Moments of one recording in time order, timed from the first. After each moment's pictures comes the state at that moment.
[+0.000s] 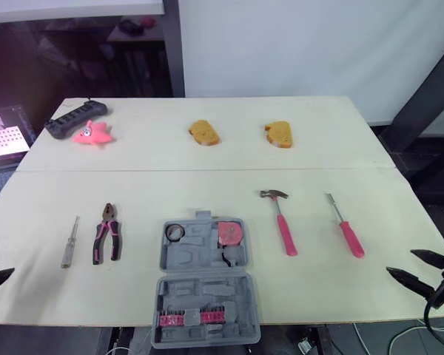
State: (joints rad) left arm 0.13 1.06 0.62 0.90 -0.40 -0.21 -1.31; right arm 0.36 -0.80 -0.67 0.00 0.41 0.32 1.08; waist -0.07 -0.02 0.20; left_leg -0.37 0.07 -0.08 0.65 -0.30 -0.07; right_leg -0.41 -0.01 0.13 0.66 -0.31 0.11
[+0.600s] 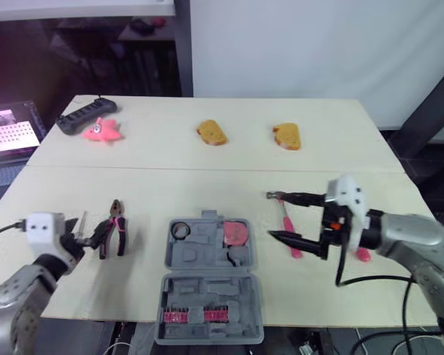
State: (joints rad) left arm 0.14 0.49 0.47 -0.34 -0.53 0.63 -0.29; right arm -0.17 -0.80 -0.12 -0.60 0.65 0.69 0.89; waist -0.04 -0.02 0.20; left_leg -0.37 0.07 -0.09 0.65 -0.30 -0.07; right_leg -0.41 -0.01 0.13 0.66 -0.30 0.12
